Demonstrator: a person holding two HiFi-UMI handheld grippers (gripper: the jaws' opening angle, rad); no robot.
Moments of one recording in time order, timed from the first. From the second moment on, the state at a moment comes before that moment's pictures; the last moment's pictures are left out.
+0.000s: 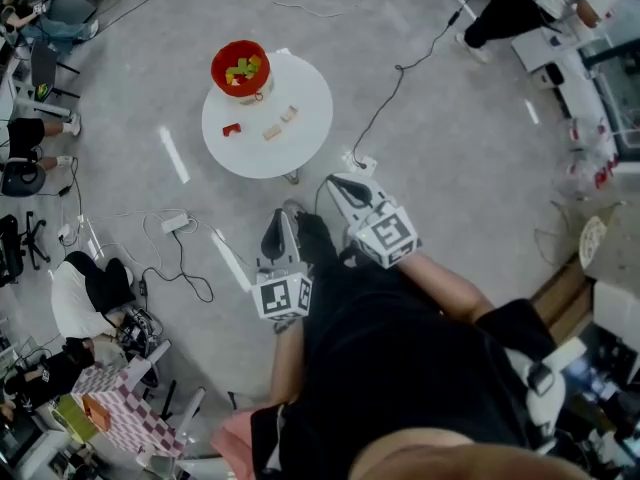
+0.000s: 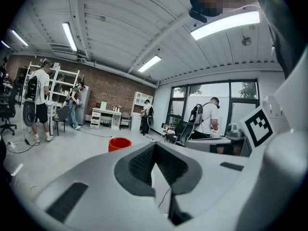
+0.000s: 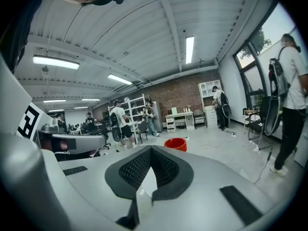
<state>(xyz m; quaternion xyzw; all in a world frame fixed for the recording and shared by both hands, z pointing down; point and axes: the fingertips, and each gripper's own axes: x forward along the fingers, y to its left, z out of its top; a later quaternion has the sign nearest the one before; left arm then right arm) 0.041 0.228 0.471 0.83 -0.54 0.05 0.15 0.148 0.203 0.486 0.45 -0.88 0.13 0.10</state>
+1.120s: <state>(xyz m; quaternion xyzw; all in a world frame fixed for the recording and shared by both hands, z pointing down) -0.059 0.025 0.469 0.83 -0.53 0.01 0.17 0.082 -0.013 0.532 0.51 -0.83 0.15 0.17</state>
